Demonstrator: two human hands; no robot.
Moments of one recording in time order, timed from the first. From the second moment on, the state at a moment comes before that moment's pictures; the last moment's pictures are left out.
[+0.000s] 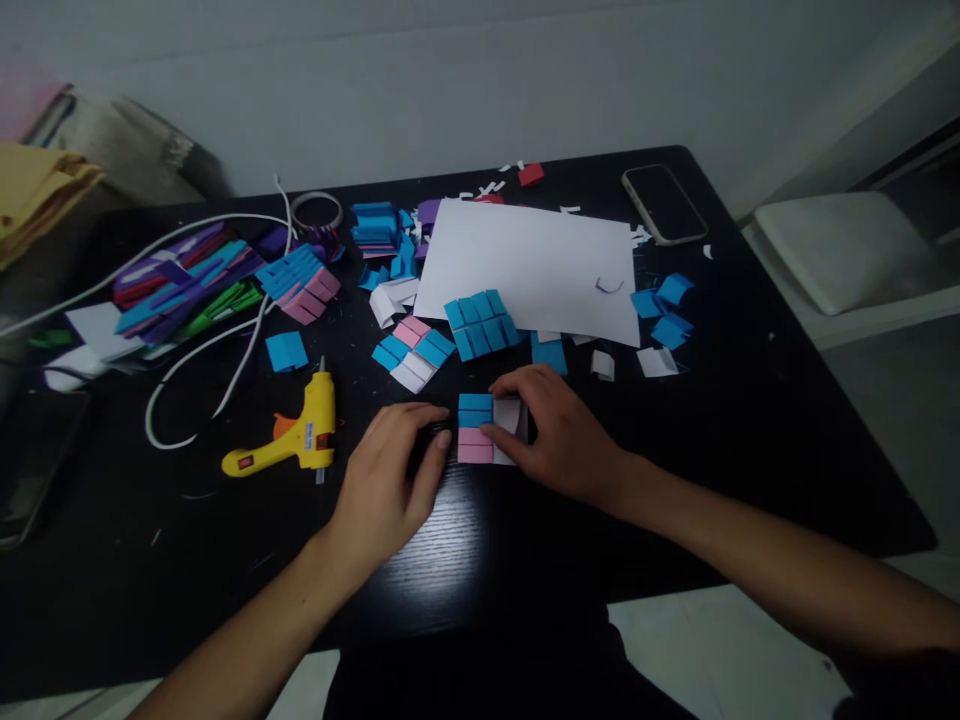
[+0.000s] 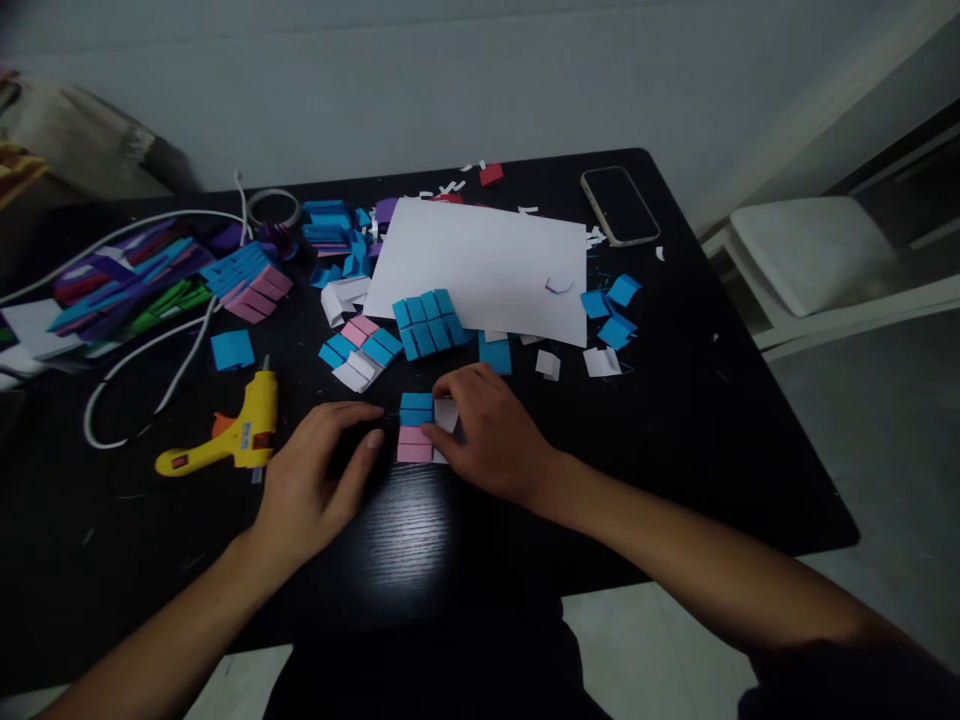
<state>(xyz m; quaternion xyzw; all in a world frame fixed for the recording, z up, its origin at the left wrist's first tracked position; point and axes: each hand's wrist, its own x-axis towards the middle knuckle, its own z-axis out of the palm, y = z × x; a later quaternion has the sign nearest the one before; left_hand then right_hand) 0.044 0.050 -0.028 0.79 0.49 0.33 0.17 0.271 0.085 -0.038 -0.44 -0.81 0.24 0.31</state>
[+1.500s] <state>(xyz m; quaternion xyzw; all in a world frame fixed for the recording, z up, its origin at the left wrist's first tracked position) 0.044 0.047 -0.020 0.78 0.34 0.45 0.28 0.270 0.072 -0.019 -0.28 -0.69 0.50 0.45</state>
